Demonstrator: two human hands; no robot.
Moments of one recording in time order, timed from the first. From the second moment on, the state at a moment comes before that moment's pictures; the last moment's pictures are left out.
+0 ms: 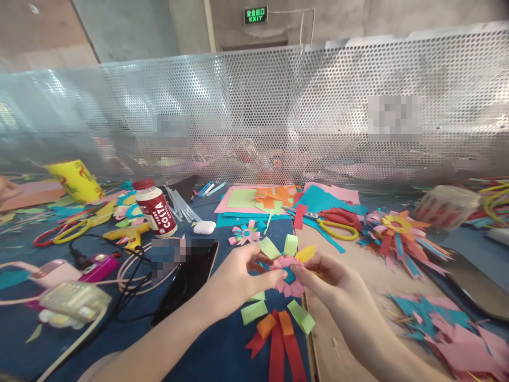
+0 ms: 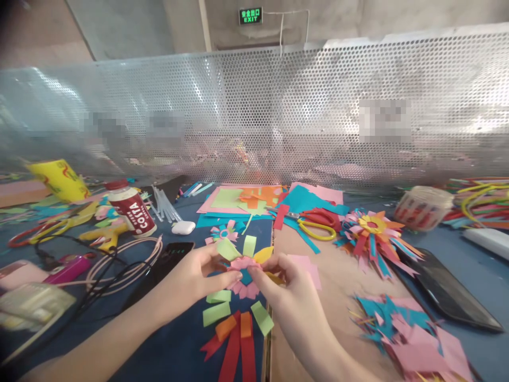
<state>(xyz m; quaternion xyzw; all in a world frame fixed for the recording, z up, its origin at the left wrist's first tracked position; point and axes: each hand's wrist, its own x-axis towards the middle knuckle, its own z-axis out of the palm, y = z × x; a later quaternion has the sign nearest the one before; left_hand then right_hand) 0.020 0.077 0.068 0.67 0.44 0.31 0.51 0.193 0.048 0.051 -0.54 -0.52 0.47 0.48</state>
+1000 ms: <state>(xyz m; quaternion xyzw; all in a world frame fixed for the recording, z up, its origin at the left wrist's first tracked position) 0.027 0.075 0.061 0.58 0.49 0.34 0.55 0.193 0.050 0.045 -0.55 -0.51 0.45 0.49</state>
